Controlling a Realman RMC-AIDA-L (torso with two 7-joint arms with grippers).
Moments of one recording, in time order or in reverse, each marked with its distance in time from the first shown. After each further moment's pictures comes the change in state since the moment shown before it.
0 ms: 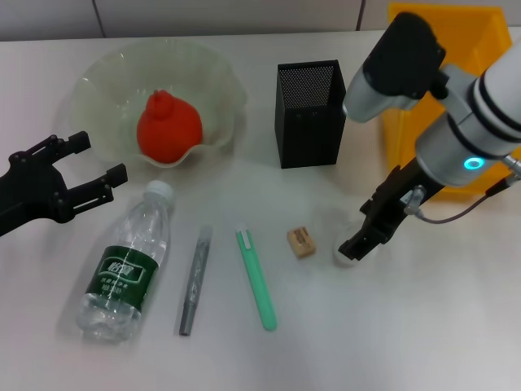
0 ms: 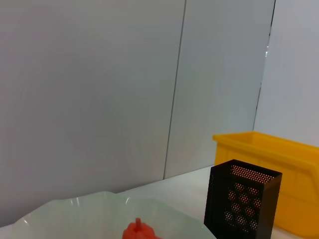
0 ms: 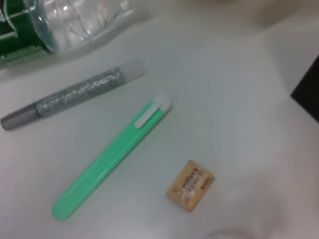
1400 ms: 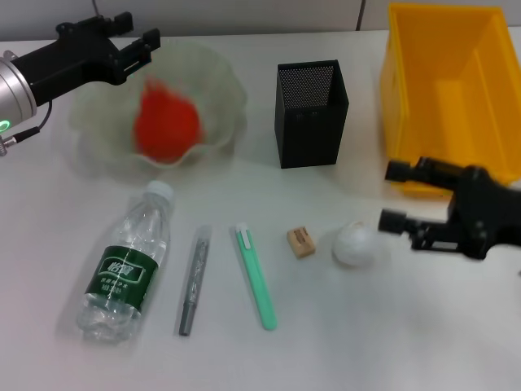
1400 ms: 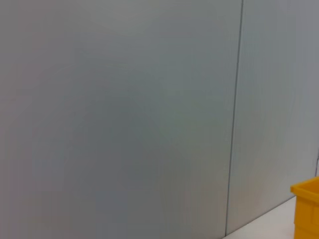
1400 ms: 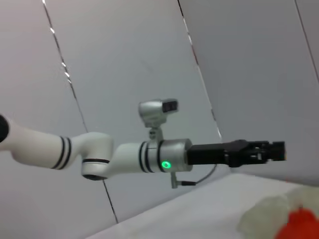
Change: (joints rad) left arm -0.317 -0.005 -0.034 -0.048 -0.004 -0.328 -0.069; right arm -0.403 -0.005 0.683 0.410 0.825 -0.270 -1.095
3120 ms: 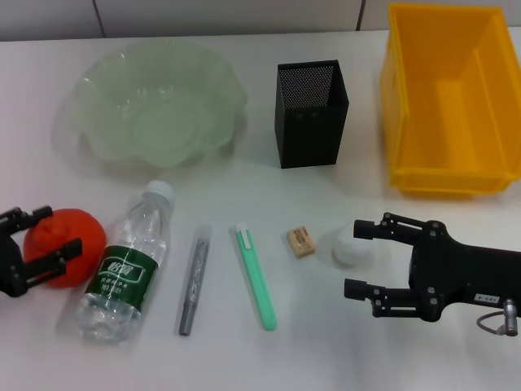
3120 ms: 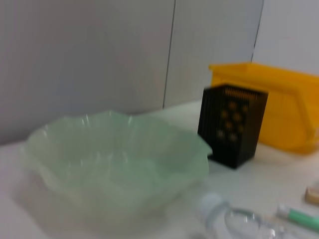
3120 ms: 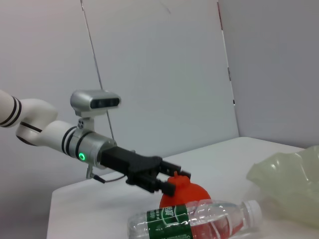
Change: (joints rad) left arm 0.427 0.035 -0.013 0.136 0.185 0.389 0.065; right arm 0.036 0.004 -0.004 0.285 -0.123 0.096 -0.395
